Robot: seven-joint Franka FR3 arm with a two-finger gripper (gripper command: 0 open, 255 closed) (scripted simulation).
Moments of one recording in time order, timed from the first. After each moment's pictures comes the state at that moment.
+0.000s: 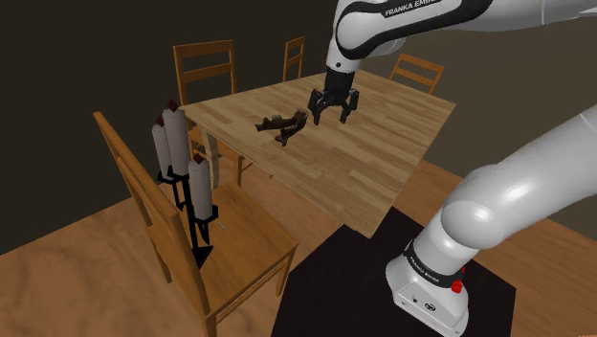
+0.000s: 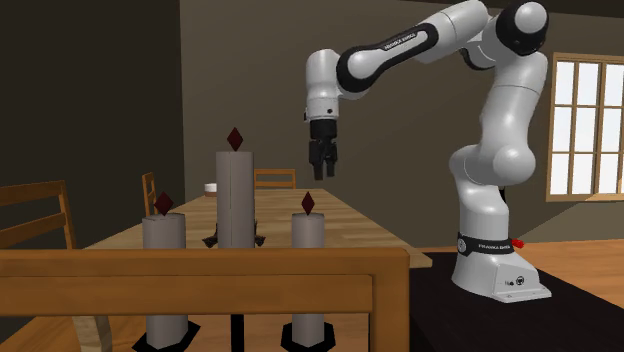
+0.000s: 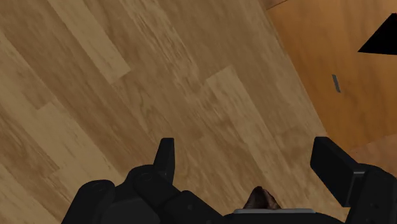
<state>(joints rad) -0.08 -0.34 -0.01 -2.37 -0.04 2.00 0.38</state>
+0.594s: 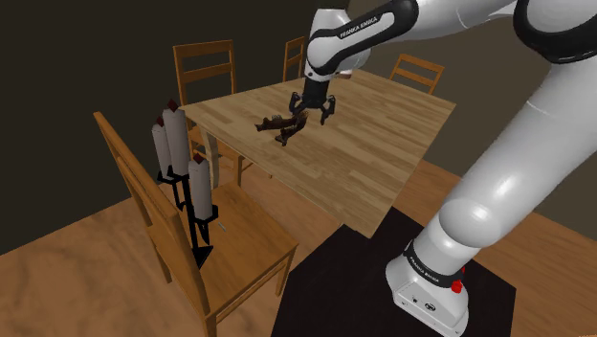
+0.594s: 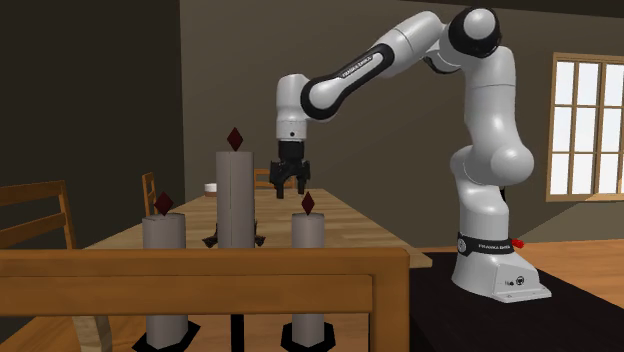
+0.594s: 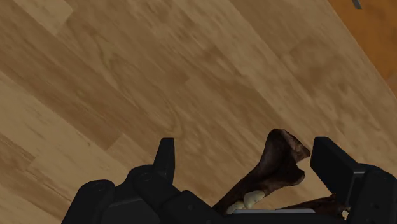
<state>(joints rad) -0.12 -0.01 0.00 -2.19 -0.07 2.19 0.59</state>
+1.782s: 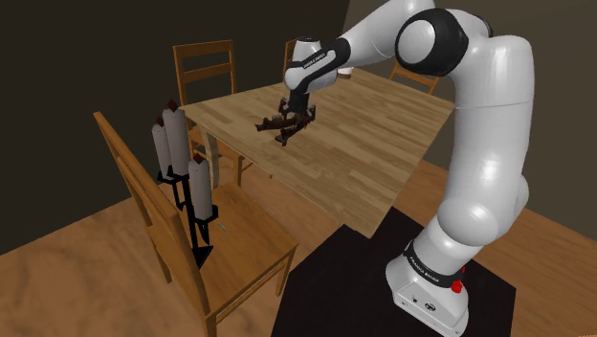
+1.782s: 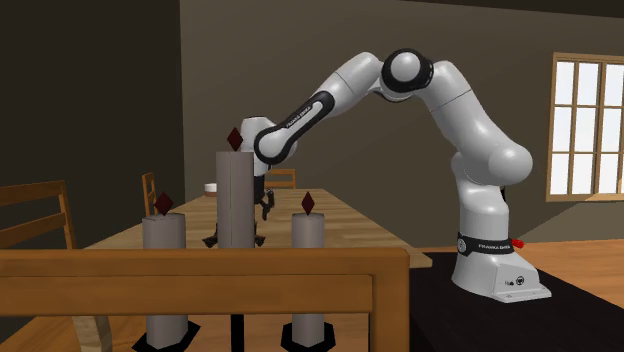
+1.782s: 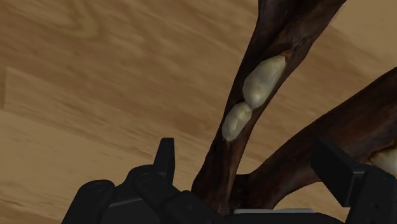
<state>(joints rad) -0.15 0.51 -0.08 -1.74 -0.10 2.35 0.87</state>
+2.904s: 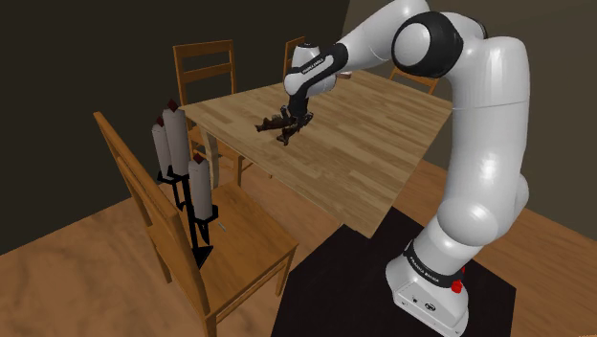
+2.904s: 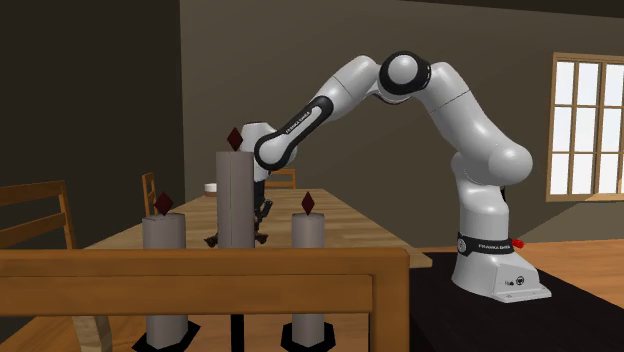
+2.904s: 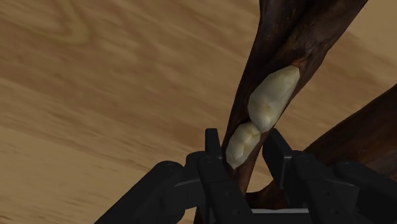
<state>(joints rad) -0.15 0.53 -0.08 -1.75 -0.10 2.38 0.88</state>
